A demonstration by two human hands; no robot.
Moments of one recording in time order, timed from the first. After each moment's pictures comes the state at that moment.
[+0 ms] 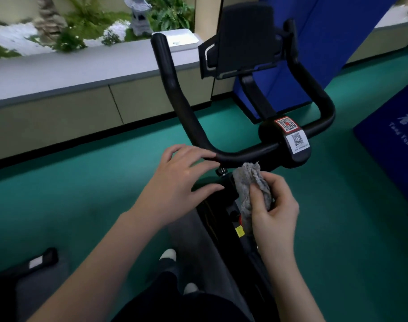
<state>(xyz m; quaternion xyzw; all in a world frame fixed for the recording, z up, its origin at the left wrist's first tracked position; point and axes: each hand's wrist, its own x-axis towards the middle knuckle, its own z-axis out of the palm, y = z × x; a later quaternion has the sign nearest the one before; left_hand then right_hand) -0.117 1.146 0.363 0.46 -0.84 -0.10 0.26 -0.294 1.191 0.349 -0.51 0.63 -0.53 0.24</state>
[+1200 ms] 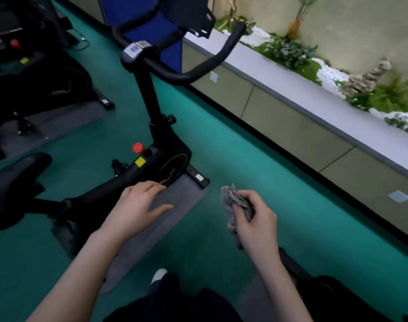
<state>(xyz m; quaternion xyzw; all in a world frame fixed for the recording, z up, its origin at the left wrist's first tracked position) 0.151 1.630 0.287 0.94 -0.28 -0.09 0.16 0.029 1.416 0.338 -0.82 0.20 -0.16 0.51</state>
